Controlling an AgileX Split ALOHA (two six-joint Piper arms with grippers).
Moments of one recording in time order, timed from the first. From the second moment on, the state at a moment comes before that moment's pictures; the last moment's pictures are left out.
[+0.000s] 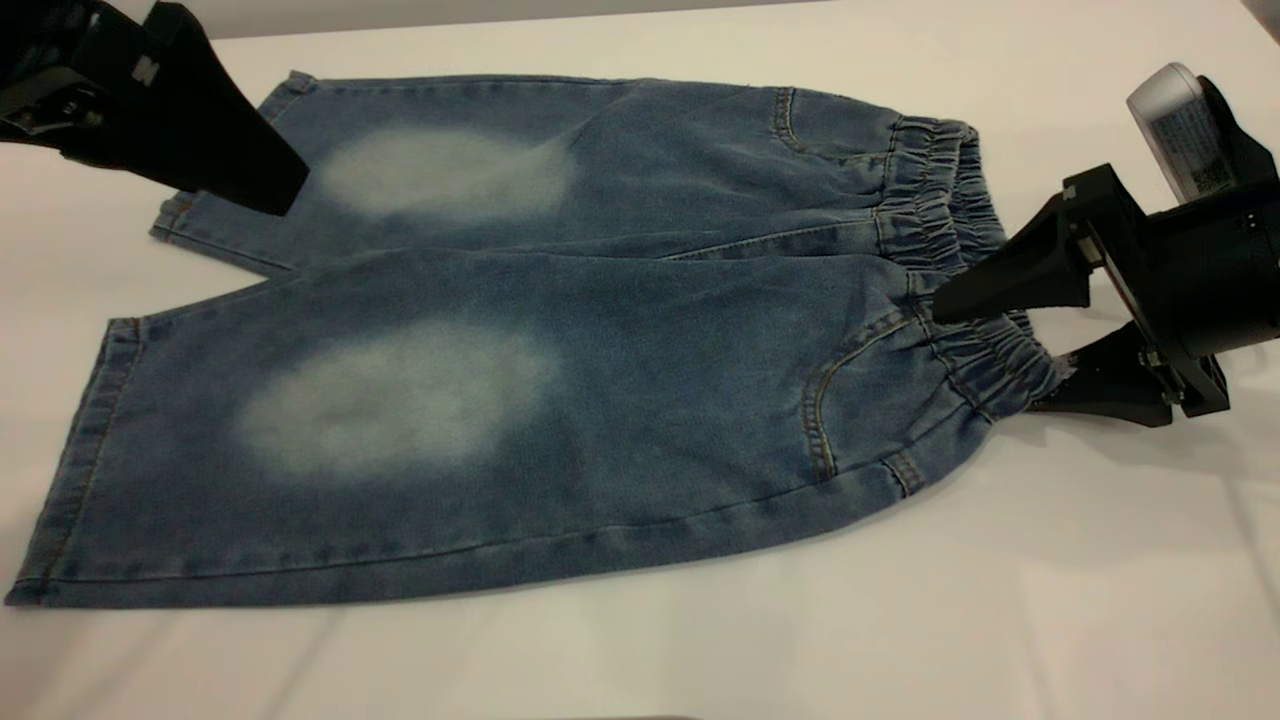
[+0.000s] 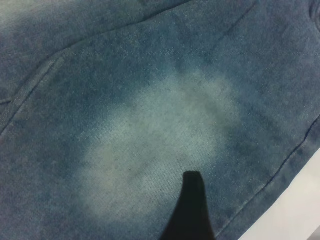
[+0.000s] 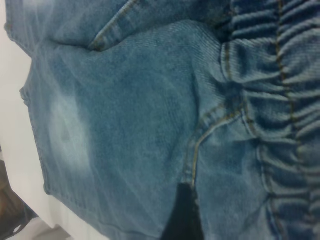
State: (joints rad) left arm -0.16 1.49 -0.75 -0.74 0.50 0.96; right arm -0.09 2.24 -0.72 1.77 0.88 -1.51
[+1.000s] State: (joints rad) left arm -0.16 1.65 -0.75 -0.52 0.43 0.96; right arm -0.09 2.26 -0.72 1.76 0.82 -1.49
